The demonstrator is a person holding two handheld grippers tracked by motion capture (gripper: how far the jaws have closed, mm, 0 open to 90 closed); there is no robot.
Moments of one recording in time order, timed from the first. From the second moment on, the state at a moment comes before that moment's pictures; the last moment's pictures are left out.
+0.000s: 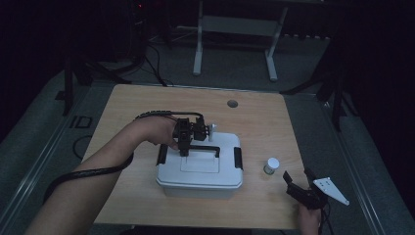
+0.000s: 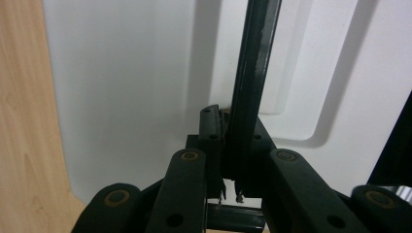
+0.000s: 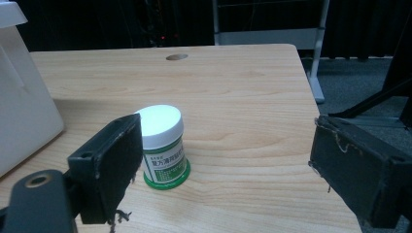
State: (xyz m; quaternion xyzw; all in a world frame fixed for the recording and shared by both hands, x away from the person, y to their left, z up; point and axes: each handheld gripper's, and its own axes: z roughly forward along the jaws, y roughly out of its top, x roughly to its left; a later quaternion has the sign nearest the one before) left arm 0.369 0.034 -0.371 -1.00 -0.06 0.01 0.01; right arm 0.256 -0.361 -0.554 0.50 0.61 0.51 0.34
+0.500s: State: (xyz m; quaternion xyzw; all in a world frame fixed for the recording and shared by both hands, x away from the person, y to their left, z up) left arm 0.366 0.039 -0.365 -1.00 -0.04 0.03 -0.01; right arm 0.256 -0.360 -0.554 0.50 0.61 0.51 0.34
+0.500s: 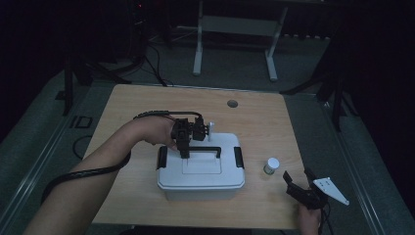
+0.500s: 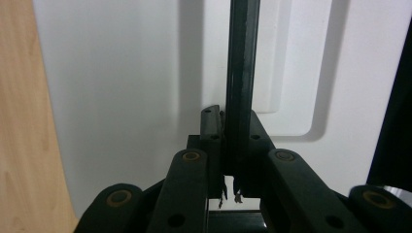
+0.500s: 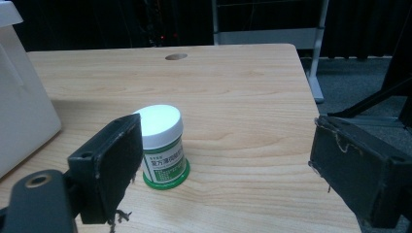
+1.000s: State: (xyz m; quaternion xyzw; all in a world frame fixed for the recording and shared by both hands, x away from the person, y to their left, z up) left arm 0.364 0.046 -0.333 -1.00 -0.04 0.00 -0.03; right arm 0.256 -0.361 -0.554 0.50 0.61 0.51 0.34
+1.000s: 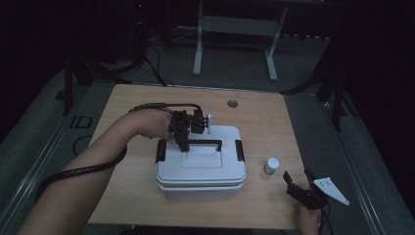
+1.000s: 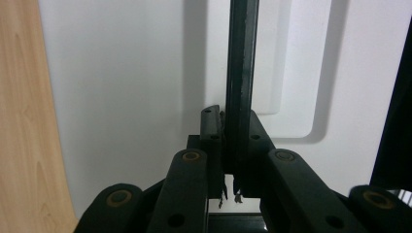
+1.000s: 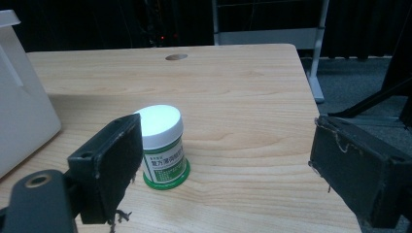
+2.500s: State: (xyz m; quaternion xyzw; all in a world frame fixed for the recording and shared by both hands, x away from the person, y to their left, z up) left arm 0.336 0.185 -0.298 -0.98 -0.16 -0.02 -0.06; right arm 0.257 -0.359 -0.554 0.50 0.61 0.50 0.35
